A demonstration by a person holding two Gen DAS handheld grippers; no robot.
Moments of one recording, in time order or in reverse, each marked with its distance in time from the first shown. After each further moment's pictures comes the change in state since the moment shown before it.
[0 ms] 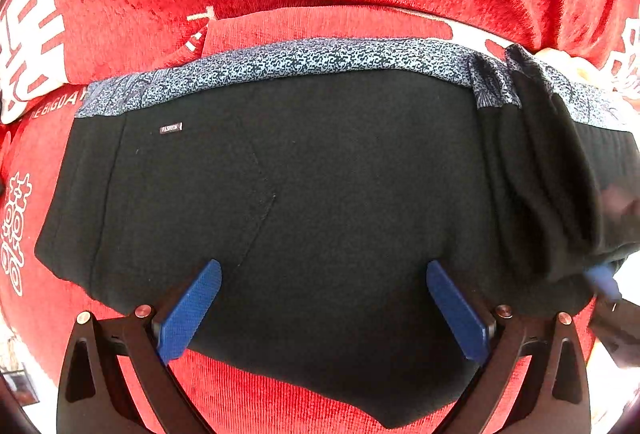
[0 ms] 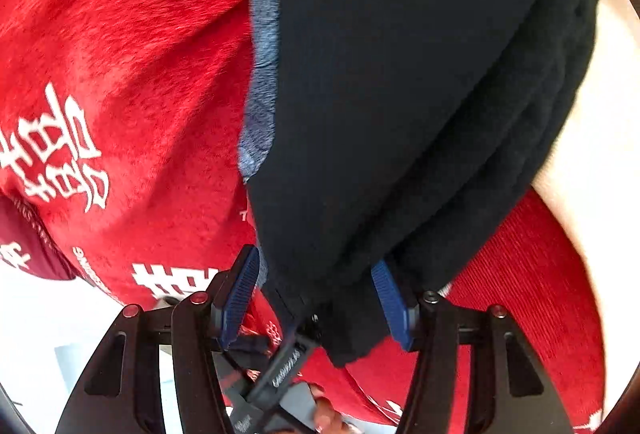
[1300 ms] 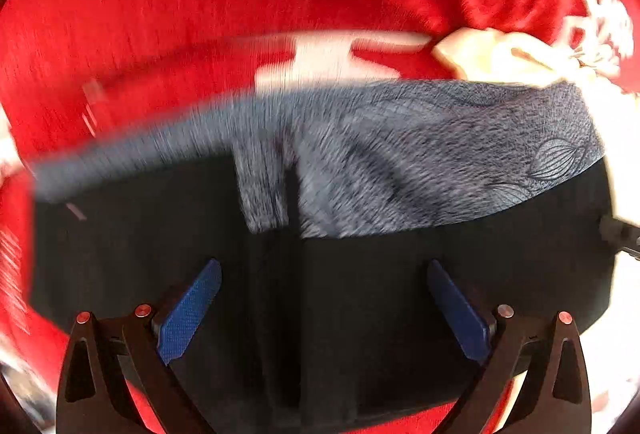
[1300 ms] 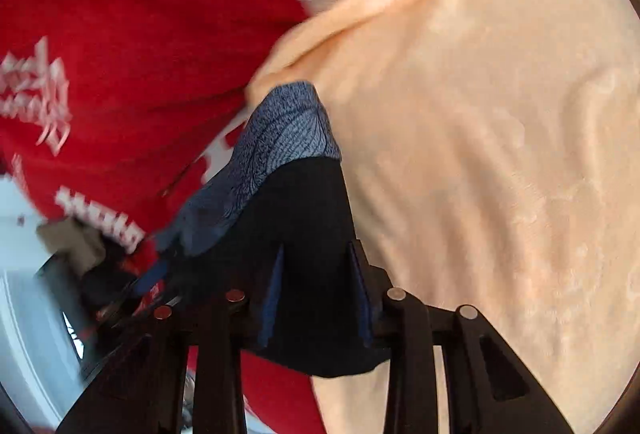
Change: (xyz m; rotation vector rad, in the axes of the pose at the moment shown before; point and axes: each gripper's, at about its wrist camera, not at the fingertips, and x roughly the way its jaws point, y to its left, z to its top) left arm 0.004 -0.113 0.046 0.044 0.045 -0.074; right arm -0.084 0.064 0.123 -0.512 0.147 -0.369
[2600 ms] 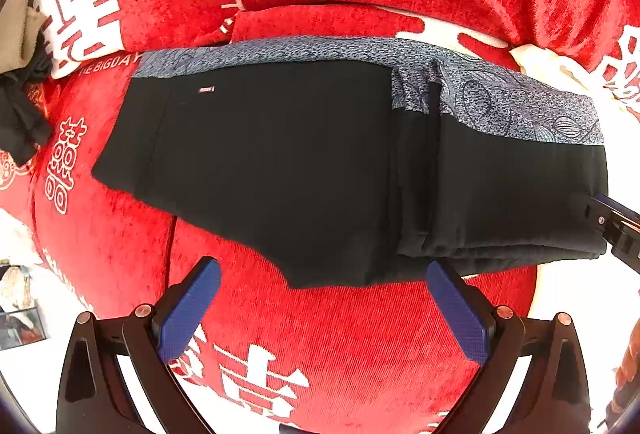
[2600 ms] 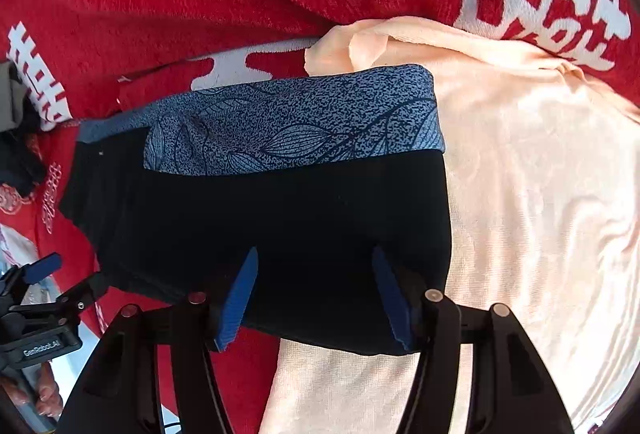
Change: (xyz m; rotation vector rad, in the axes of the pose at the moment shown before) left arm -0.084 0.065 -0.062 -0.183 0.100 0.195; right arm 0.053 0.094 -0.025 -0.424 0.069 -0.396
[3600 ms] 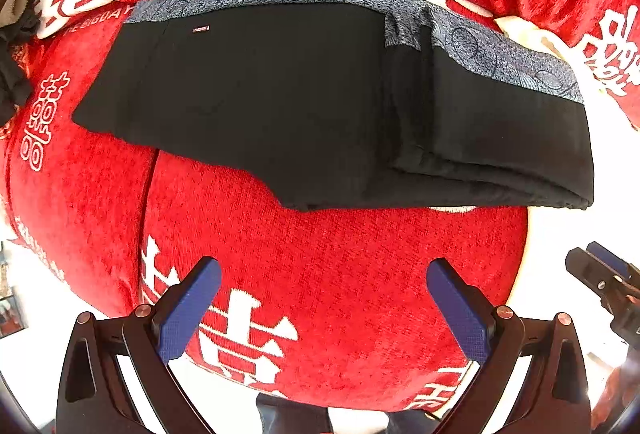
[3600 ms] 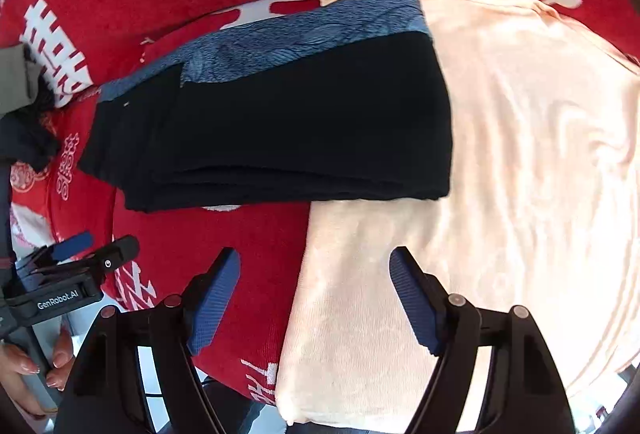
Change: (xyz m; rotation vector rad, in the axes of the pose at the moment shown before) left arm 0.007 0.016 -0.047 -0.018 0.064 -0.125; right arm -0.030 0.009 -0.075 0.042 0.070 0.032
